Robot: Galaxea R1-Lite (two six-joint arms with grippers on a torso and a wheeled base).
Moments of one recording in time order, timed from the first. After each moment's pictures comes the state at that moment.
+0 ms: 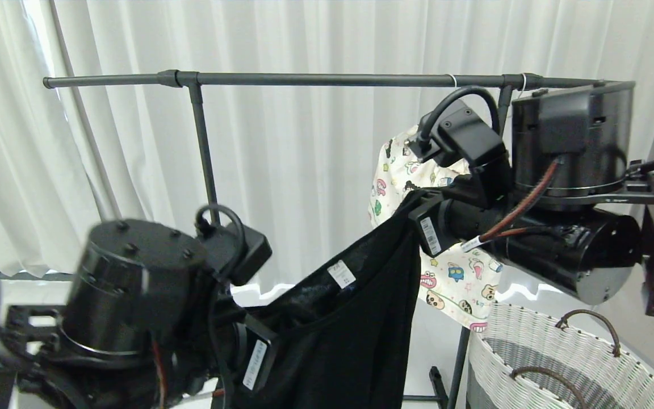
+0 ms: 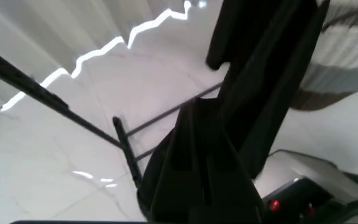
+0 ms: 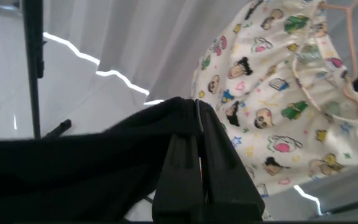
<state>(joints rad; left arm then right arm) -0.80 1.41 -0.78 -0.01 0.25 -0.04 0.95 1.65 -1.19 -0.22 -0.53 -0.18</state>
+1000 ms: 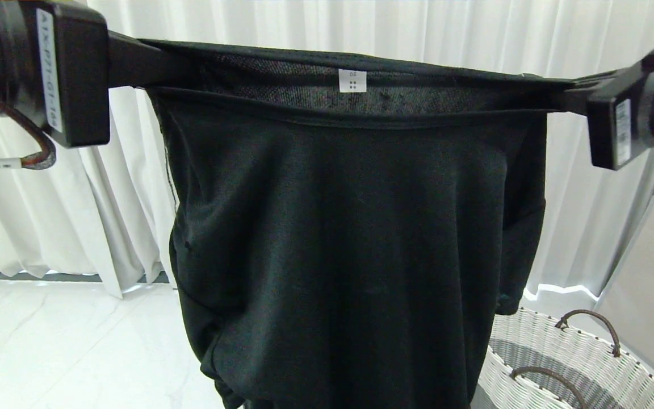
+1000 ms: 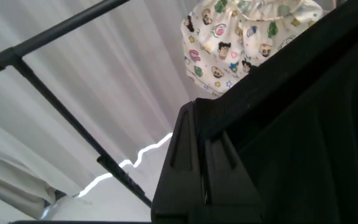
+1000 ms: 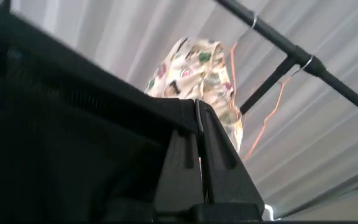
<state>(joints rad) -0.85 1.33 -1.57 0.46 0.39 0.27 0.91 1.36 -1.44 0.21 -0.53 -0.34</state>
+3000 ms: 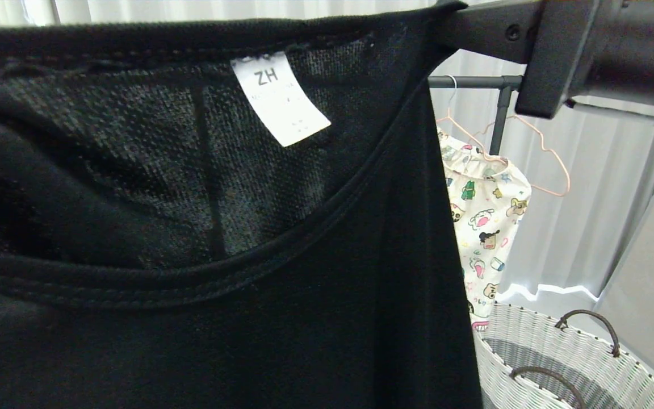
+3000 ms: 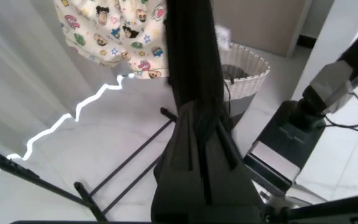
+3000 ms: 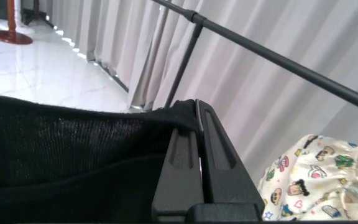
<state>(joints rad) -1.34 1.26 -1.78 0.93 0.41 -0.15 1.05 1.49 -1.51 -0.05 -0.10 -0.18</state>
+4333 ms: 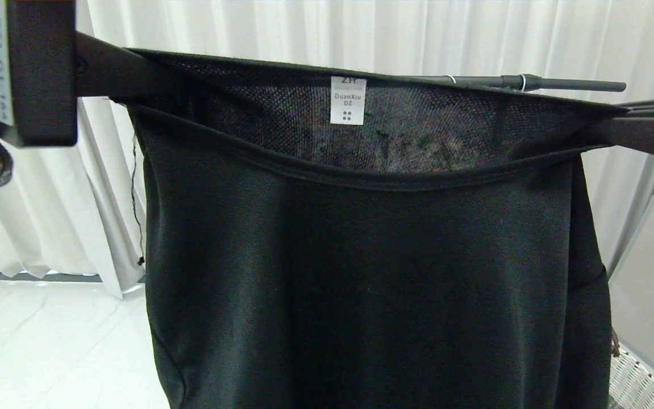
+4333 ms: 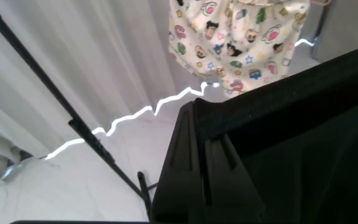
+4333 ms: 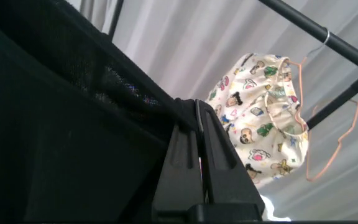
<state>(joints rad) -0.99 1.39 -1.76 0.75 0.54 -0.01 1.04 1.21 -1.31 0.22 -0.36 -0.24</state>
